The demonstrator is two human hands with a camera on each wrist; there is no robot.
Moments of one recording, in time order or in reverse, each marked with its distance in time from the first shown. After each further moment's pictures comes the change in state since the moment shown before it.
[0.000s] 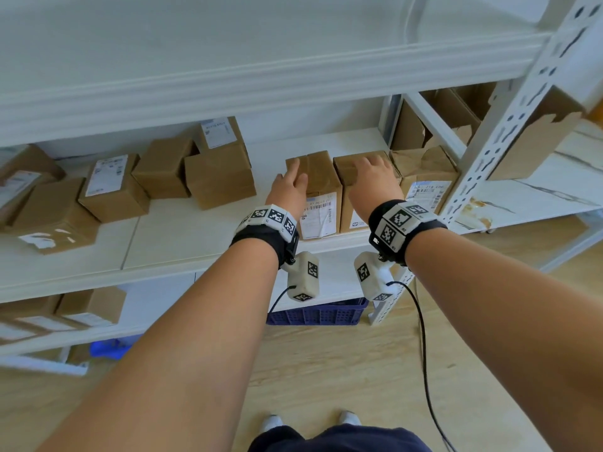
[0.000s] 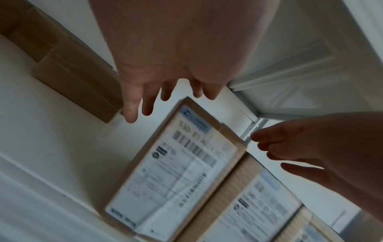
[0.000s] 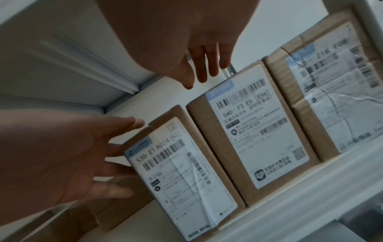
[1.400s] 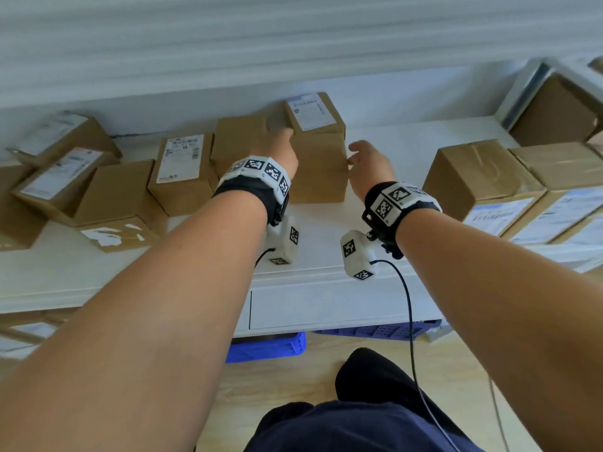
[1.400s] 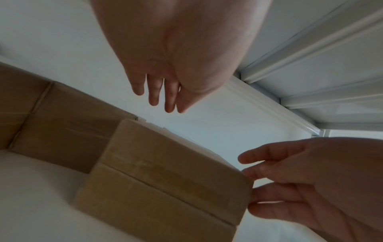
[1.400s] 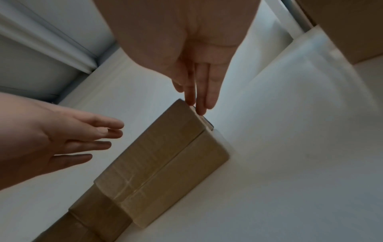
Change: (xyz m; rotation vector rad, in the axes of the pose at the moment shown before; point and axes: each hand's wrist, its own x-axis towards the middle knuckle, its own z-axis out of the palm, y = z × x) left_hand 0.125 -0.152 -0.183 0.432 0.143 0.032; right_hand 0.095 -0.188 0.176 0.417 -0.124 0.172
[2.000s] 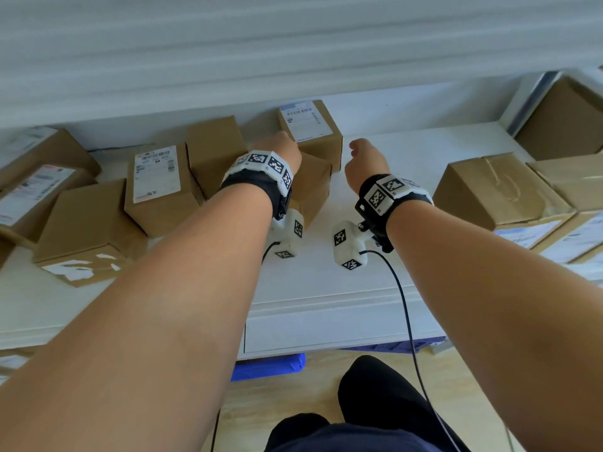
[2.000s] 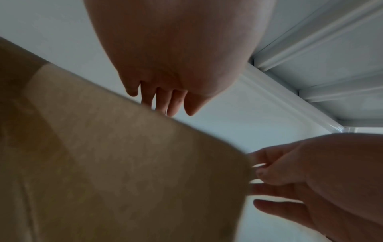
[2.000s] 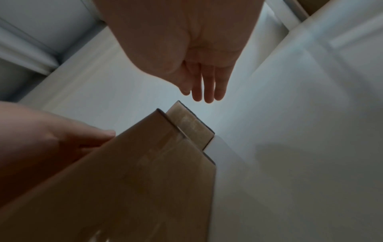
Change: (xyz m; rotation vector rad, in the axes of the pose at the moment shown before) left_hand 0.056 0.018 0.009 0.173 -0.045 -0.088; right_hand 0.064 0.002 0.011 -0.016 0.014 0.066
